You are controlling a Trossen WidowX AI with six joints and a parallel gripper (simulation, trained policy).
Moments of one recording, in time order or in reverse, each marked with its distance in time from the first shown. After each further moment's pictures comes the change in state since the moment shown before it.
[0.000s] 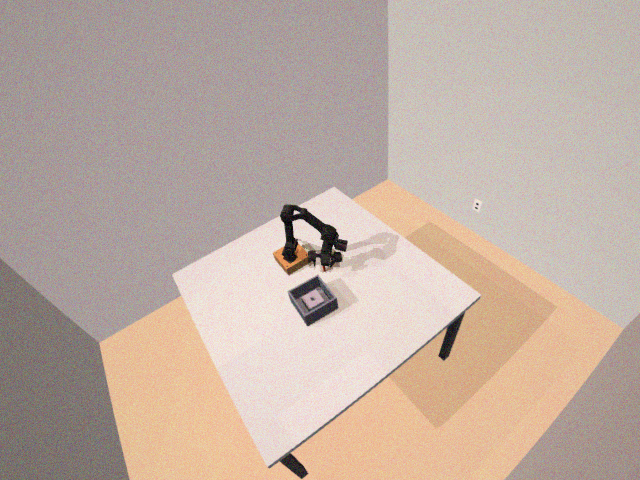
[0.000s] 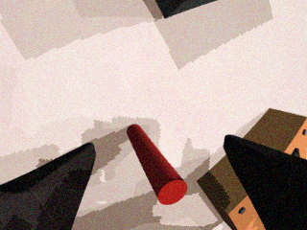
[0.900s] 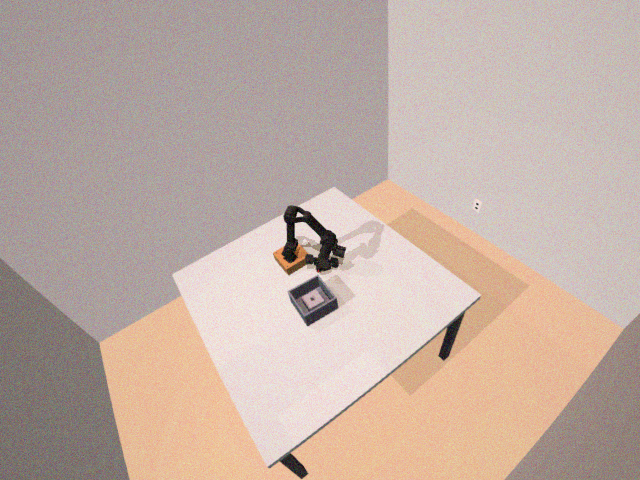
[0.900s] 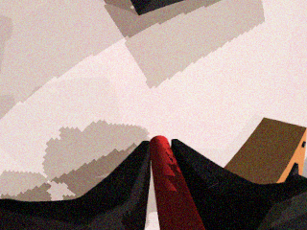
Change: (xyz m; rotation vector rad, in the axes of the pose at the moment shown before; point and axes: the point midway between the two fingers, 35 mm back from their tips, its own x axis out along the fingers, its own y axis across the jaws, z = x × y) arm 0.033 -0.016 0.006 0.002 -0.016 -0.093
